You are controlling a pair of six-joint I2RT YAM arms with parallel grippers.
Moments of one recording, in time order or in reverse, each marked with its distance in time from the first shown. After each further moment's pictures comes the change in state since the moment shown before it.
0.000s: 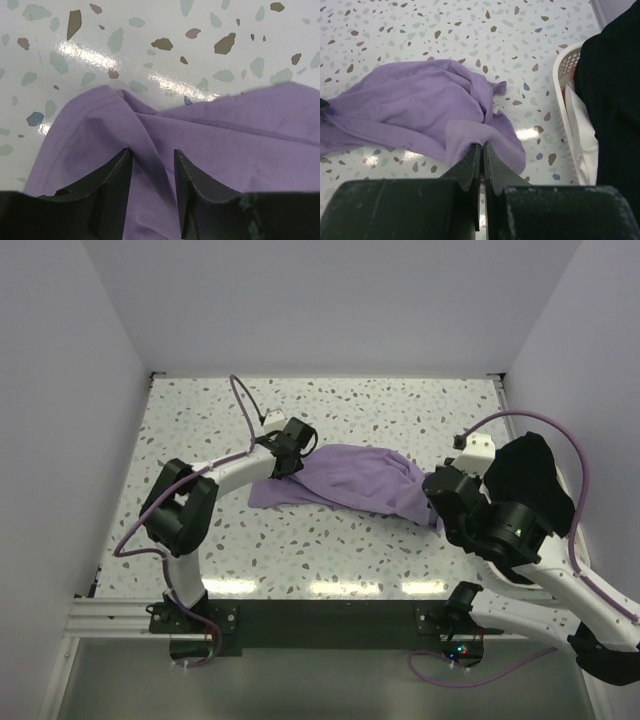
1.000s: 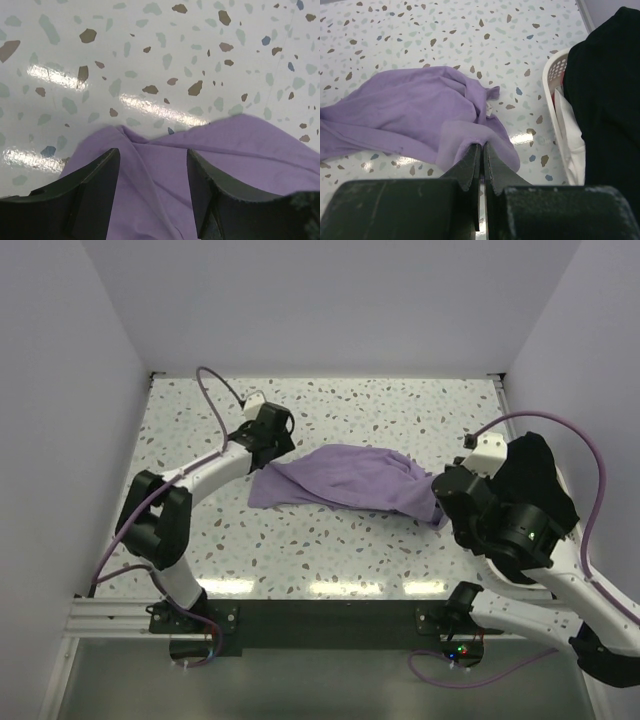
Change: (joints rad) left arm 0.121 -0.136 -0.055 0.144 0.109 0.082; right arm 0.000 -0.018 0.042 -0.049 0.033 -0.007
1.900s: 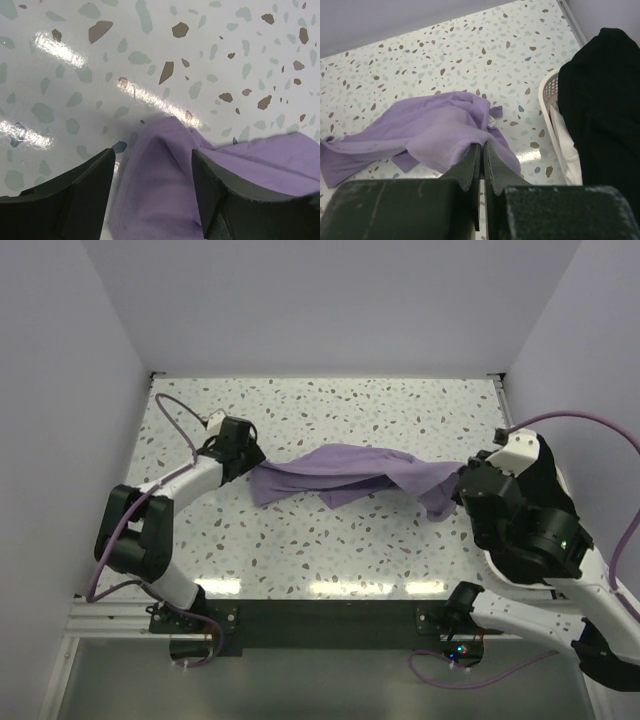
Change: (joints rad) left arm 0.175 -0.136 -0.255 0.071 0.108 -0.040; right arm 0.000 -0.023 0.097 -0.012 0.043 0.013
